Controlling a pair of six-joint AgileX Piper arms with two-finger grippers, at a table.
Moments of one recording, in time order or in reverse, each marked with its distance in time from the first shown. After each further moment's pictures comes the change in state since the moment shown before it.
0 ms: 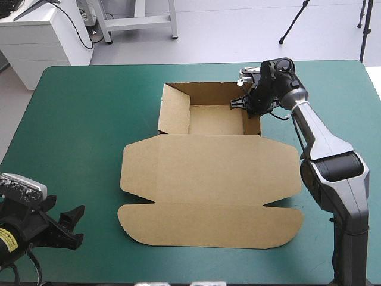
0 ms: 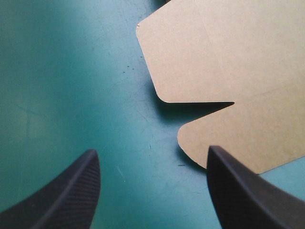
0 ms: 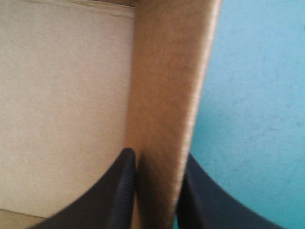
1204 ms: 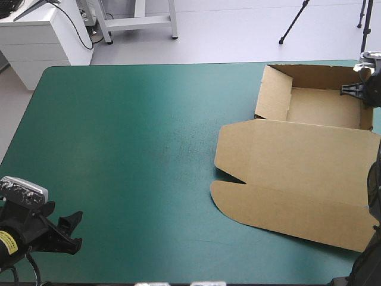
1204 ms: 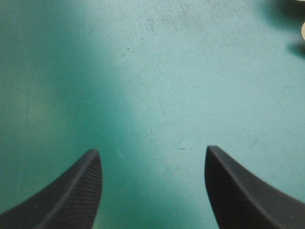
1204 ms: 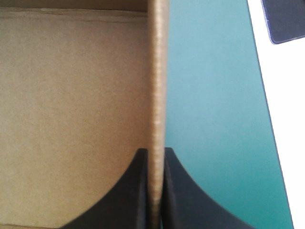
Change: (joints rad) left arm 0.000 0.000 0.002 0.001 0.056 0.001; right arm -0.557 -0.194 0.093 -0.104 0.003 -0.168
